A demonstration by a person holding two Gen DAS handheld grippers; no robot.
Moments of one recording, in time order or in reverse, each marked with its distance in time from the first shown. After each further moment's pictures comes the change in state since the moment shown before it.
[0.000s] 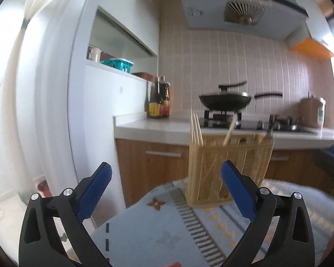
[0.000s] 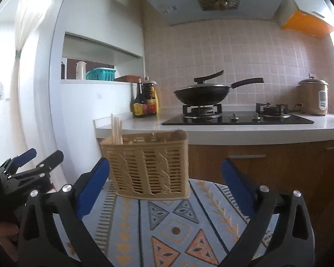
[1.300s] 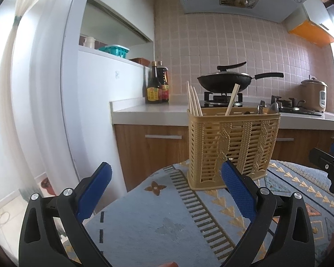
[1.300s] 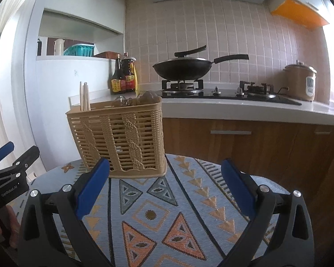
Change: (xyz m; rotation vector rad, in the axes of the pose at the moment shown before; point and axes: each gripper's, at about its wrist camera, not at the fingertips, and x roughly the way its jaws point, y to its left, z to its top) left arm 0.020 -0.002 -0.012 0.031 0.069 0.002; right arm 0.028 -0.009 -0.022 -0.009 0.115 -0.102
